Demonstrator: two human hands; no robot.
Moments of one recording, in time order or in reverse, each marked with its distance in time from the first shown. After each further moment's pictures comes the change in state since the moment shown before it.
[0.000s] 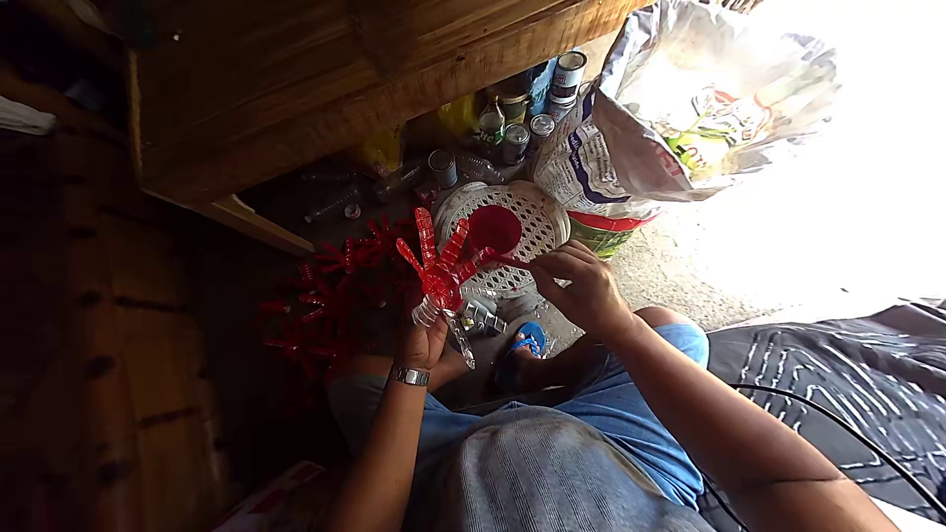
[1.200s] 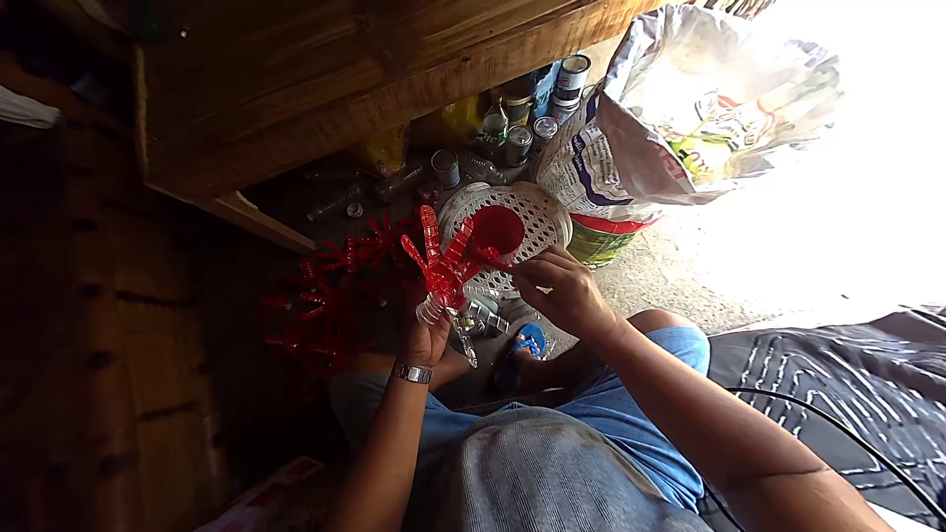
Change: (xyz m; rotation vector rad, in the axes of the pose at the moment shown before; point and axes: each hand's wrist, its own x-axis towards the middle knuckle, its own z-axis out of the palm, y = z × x) left_hand -0.001 0.000 0.003 0.002 -0.021 0.006; right_hand 0.003 -0.007 0.018 0.005 -0.052 -0.076
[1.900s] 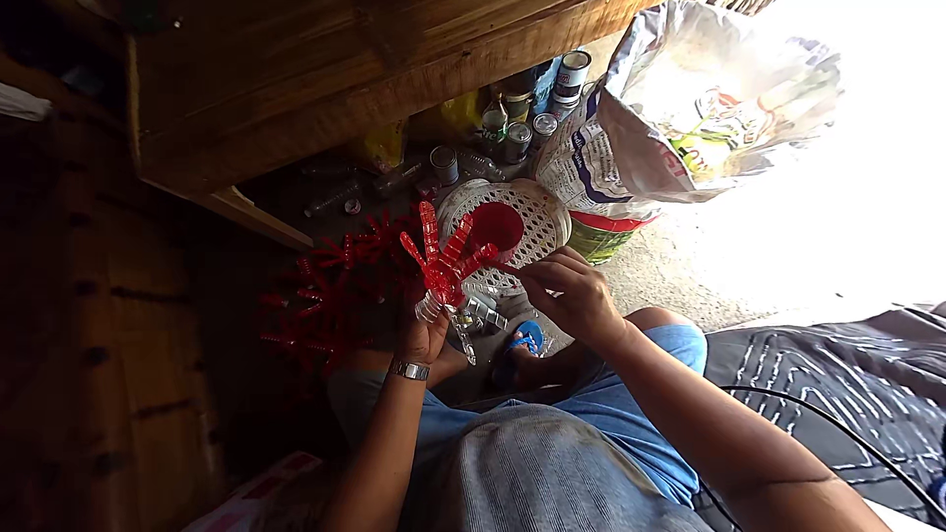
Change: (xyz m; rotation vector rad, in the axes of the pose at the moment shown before) left_hand -0.001 0.001 0.000 0.009 0.013 -0.019; right_hand -0.006 -0.009 -0.009 0.016 0.044 0.002
